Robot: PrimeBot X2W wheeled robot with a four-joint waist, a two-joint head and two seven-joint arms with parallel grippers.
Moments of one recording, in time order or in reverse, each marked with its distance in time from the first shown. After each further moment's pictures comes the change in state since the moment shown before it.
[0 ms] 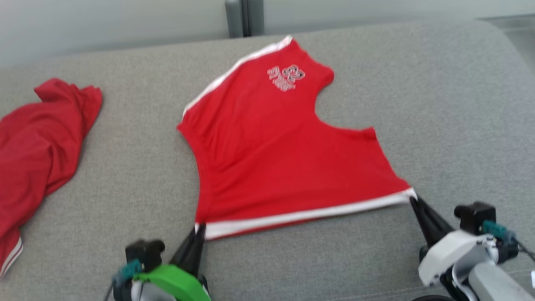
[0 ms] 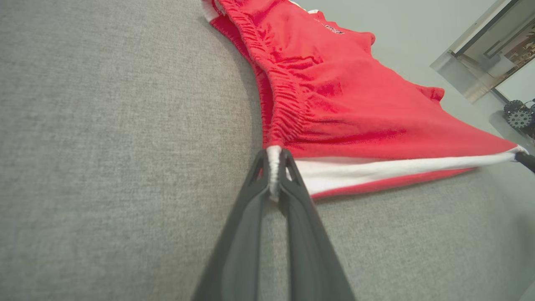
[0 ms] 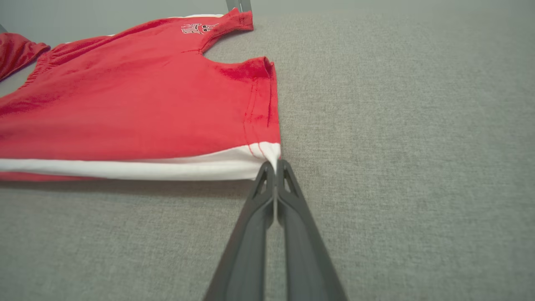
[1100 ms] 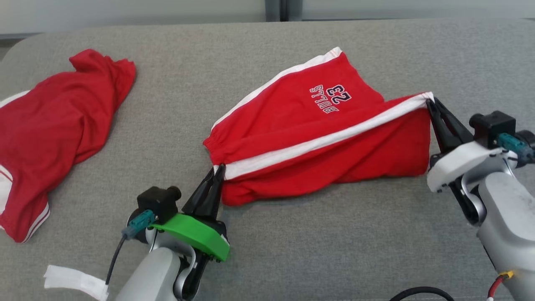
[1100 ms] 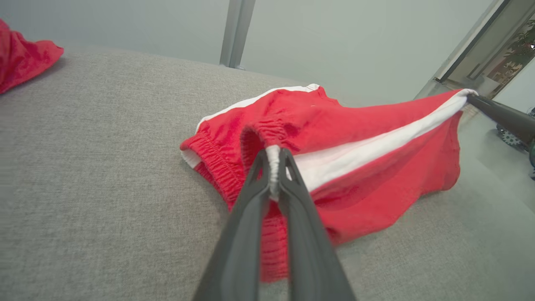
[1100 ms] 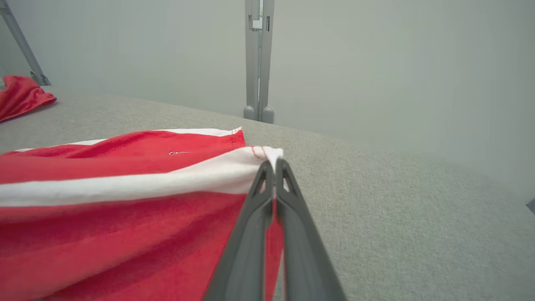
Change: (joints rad) left arm -0.093 -0.032 -0.033 -0.127 0.069 0.000 0.000; right arm -0.261 -0.011 -0.070 0.026 -0.175 0.000 0.000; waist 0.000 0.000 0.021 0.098
